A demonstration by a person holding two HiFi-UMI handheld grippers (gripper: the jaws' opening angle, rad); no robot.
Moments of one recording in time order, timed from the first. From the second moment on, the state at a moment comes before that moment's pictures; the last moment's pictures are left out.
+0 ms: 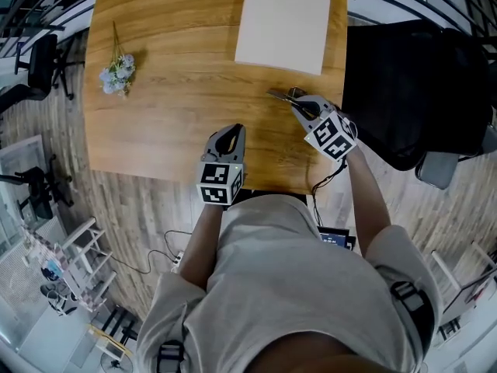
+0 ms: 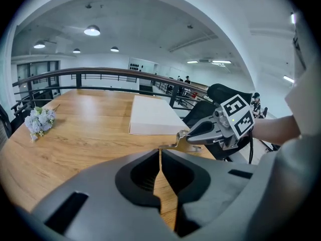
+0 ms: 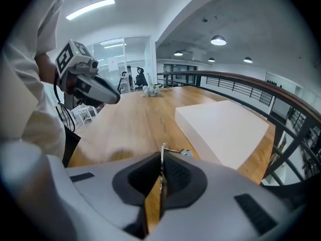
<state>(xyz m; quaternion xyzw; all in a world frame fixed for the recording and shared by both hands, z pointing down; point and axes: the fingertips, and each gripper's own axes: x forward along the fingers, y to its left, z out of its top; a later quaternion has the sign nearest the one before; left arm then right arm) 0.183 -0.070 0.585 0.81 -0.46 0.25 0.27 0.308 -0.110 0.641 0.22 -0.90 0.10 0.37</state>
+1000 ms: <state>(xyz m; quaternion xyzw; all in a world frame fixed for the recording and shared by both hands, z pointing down) 0.150 -0.106 0.436 0.89 -0.43 0.13 0.12 0.290 -0.080 0.415 0.51 -0.81 -0.07 0.27</state>
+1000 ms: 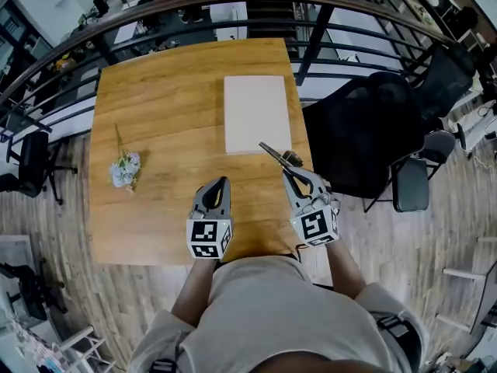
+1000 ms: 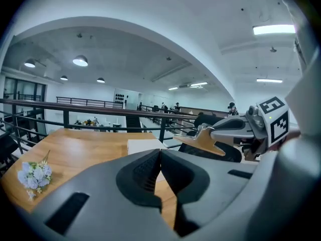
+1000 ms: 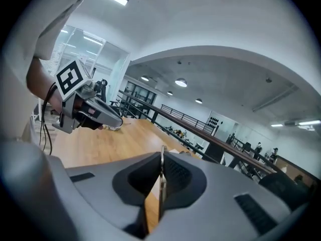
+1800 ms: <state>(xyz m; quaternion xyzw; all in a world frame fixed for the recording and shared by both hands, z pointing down) 0.106 -0.098 0.373 0.89 -0.45 0.08 0.07 0.266 -0.065 0.331 0.54 -0.80 -0.15 0.20</state>
